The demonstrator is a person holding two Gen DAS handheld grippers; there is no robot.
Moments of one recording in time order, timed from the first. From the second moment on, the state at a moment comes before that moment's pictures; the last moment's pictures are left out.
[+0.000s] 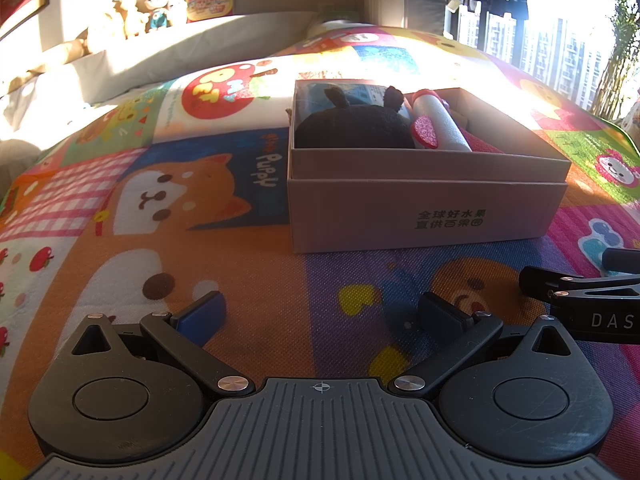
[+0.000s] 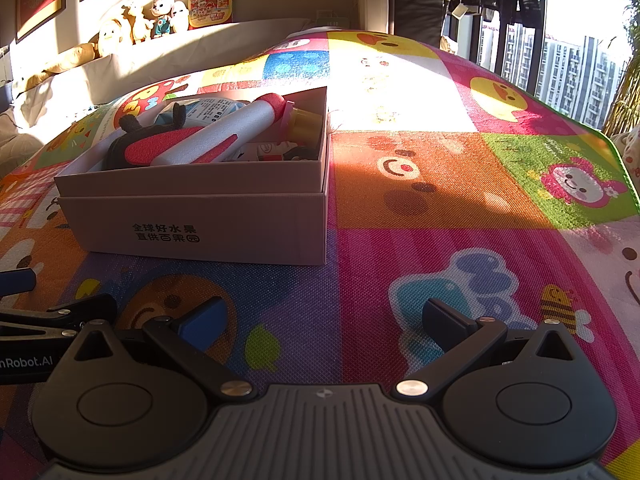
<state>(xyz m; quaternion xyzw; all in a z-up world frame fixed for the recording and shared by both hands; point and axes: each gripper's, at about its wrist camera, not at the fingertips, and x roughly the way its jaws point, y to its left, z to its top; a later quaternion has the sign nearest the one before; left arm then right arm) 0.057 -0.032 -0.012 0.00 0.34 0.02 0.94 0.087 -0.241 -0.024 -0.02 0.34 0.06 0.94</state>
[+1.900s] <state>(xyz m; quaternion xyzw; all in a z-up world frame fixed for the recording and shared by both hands) 0.054 -0.032 -0.008 -0.01 0.36 0.02 0.93 0.081 -0.246 -0.024 -0.03 0.34 0.09 0.94</state>
